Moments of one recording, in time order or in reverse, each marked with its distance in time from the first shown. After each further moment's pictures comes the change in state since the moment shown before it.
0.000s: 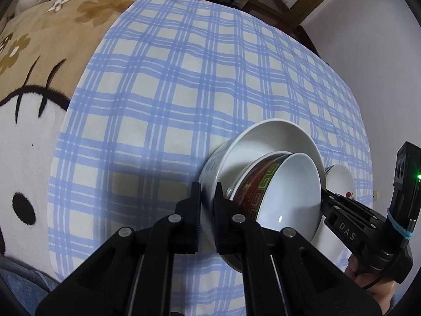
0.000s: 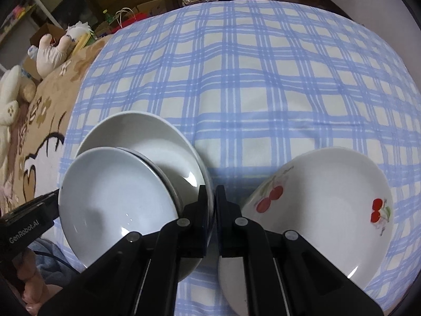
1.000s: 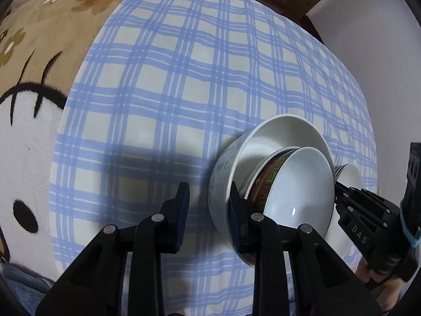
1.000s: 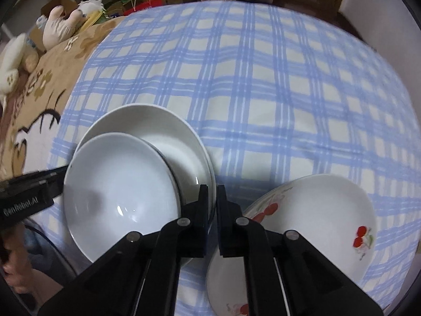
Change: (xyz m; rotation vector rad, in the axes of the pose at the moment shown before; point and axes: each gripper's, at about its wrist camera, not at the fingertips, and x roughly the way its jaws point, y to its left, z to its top) left arm 0.020 0.004 0.013 -0.007 0.072 0.030; right arm 0.010 0.012 0.017 -0.143 0.055 -0.051
